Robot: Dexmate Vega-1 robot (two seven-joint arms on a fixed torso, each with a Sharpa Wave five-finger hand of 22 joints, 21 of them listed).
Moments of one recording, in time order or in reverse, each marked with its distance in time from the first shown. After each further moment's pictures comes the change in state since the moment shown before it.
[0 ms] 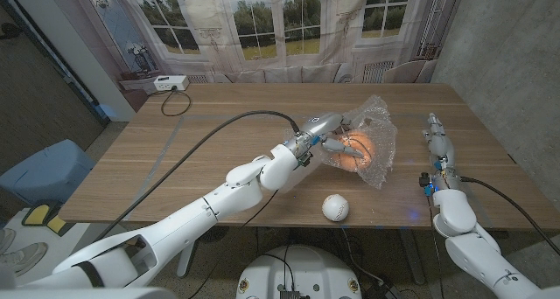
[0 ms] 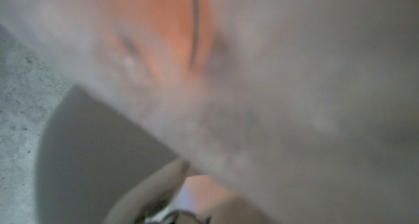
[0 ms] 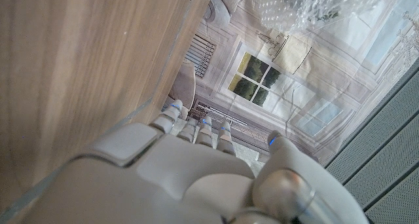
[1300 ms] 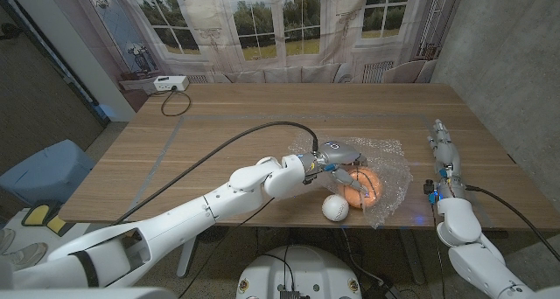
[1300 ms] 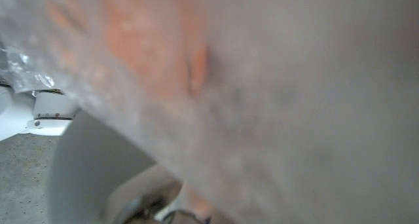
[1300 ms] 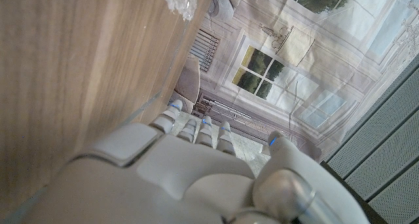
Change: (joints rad) left arm -0.064 0.064 0.140 -0.042 0.184 0.005 -0.297; left_hand -0.038 0.038 0.002 0.002 0.010 -0.141 -0.066 -0.004 0.000 -0.029 0.003 -0.004 -0.253 -0.014 0.013 -0.032 -0.196 -0.008 0.008 -0.082 -0.013; right arm -0.039 0.016 0.026 0.015 0.005 0.045 -0.001; right_hand -0.006 -0.002 -0.004 0.004 0.000 0.000 0.000 0.000 0.000 0.000 0.000 0.000 0.000 0.000 0.000 0.000 0.000 0.000 0.000 0.000 0.000
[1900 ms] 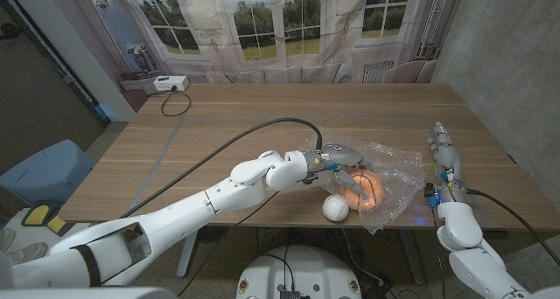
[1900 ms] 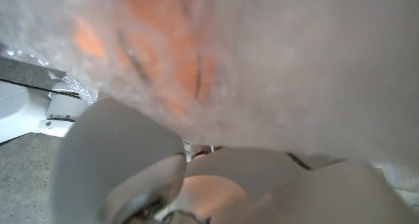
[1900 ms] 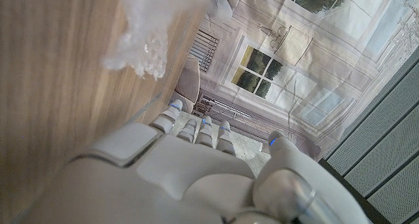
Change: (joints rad) left arm -0.032 0.005 0.028 -0.031 -0.046 0.024 -0.170; left_hand -0.047 0.047 -0.002 -0.002 0.018 -0.148 -0.142 -0.021 0.000 -0.150 -0.049 -0.045 -0.037 -0.200 0.023 -0.084 -0.006 -0.052 0.046 -0.078 -0.015; right arm -0.024 0.010 0.008 -0.004 0.000 0.021 0.001; right_hand 0.000 0.000 0.000 0.000 0.000 0.006 0.006 0.000 0.000 0.000 0.000 0.000 0.000 0.000 0.000 0.000 0.000 0.000 0.000 0.000 0.000
